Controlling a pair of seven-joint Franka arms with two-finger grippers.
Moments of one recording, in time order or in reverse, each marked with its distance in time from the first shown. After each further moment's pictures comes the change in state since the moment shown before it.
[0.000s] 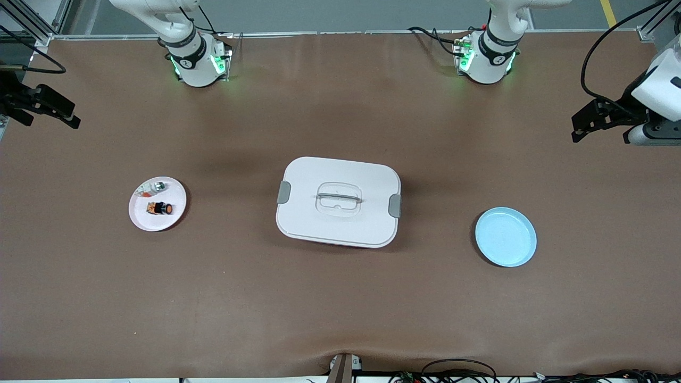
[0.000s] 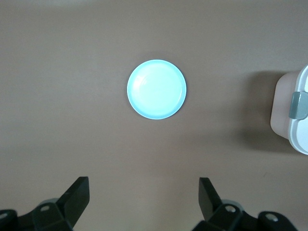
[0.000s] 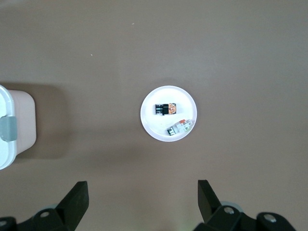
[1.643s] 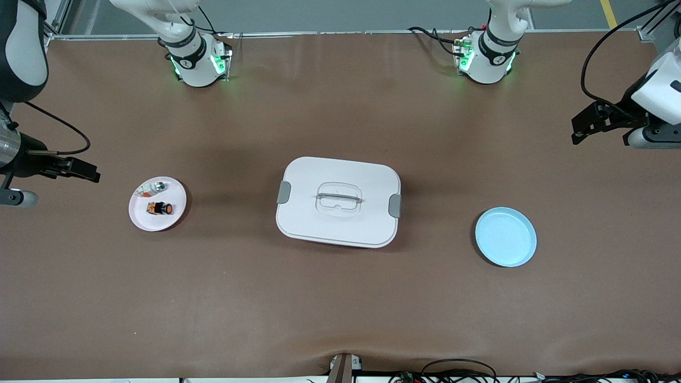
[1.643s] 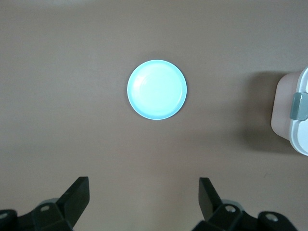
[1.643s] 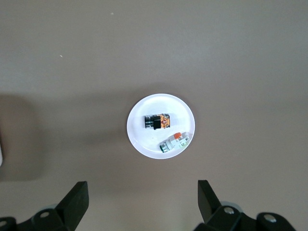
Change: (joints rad) left arm 0.001 0.010 0.001 0.006 0.000 0.000 0.000; right arm -0.029 0.271 -0.003 0.040 -0.017 0.112 -0.009
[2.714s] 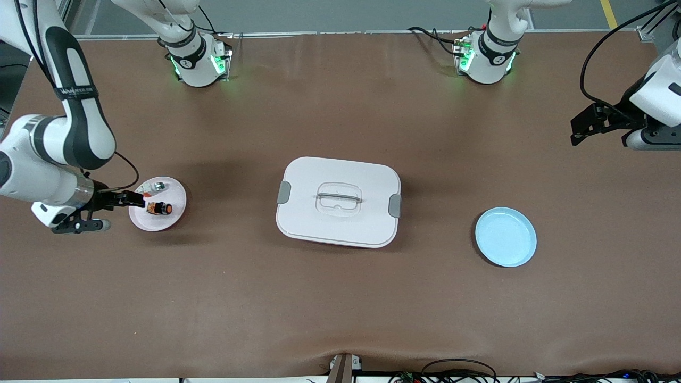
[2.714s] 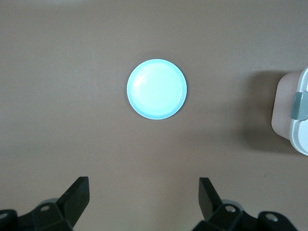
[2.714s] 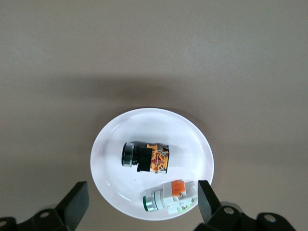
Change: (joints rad) left arm 0.000 0.004 0.000 0.000 0.000 0.000 0.000; right arm -0.071 0.165 -0.001 -0.383 0.058 0.538 -0.266
